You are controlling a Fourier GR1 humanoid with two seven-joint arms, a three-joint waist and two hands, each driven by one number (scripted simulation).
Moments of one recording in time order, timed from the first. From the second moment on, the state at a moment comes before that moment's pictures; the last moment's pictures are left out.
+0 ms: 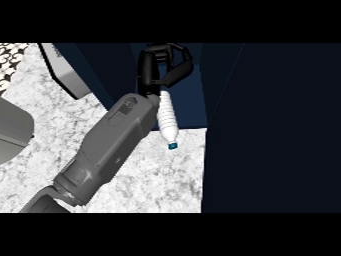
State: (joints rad) left arm -1.02 0.00 -0.33 -0.59 0.55 0.63 -0.48; right arm 0.94 -0.21 -0.26 -2.38 -0.35 0.62 -0.37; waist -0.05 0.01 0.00
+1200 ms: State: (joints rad) left arm -1.21 0.00 -0.23 -0.28 0.52 0.46 -0.60; right arm 0.88 -0.21 -0.25 -2.37 -0.38 0.62 -0.34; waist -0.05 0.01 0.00
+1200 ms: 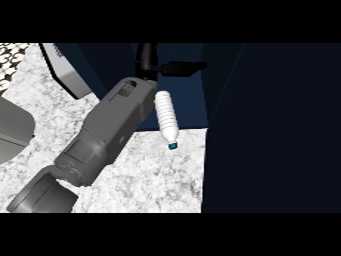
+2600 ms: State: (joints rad) left arm -0.58 0.05 -0.52 -1.21 0.56 0.42 -0.39; right arm 0.87 -0.17 -0.18 -2.38 -0.39 0.58 -0.26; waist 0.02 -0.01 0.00
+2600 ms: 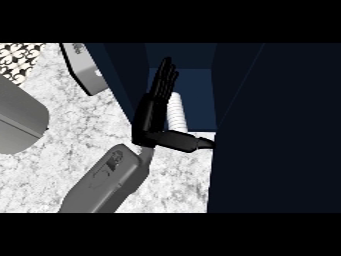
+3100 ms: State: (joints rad) left arm -0.28 0.18 -0.59 -1.53 0.53 0.43 -0.38; right arm 0.87 -0.27 -0.07 -2.38 -0.37 0.70 -0.22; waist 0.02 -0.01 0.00
